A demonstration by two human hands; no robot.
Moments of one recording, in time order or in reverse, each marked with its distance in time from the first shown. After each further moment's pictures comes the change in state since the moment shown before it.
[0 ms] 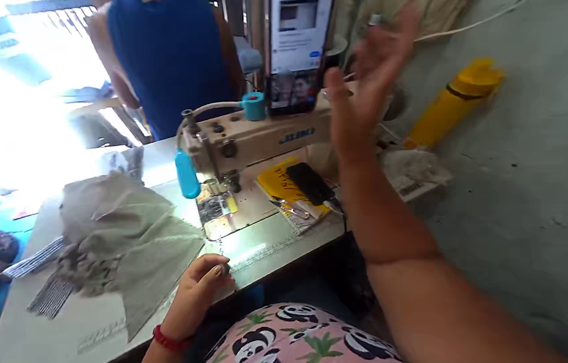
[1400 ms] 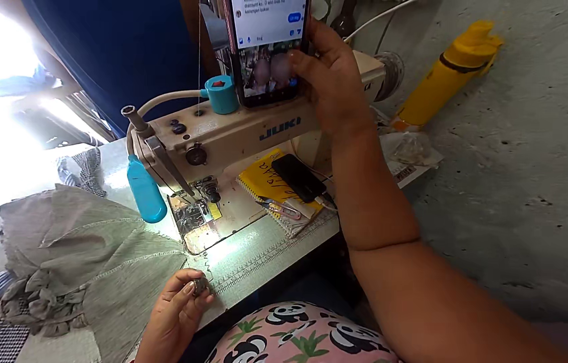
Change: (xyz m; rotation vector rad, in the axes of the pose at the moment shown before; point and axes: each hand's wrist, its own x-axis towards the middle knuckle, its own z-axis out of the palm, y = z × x) left_hand 0.006 0.002 -0.016 -0.373 -0.075 -0.053; right_hand 0.013 0.034 0.001 0.439 -0.378 0.413
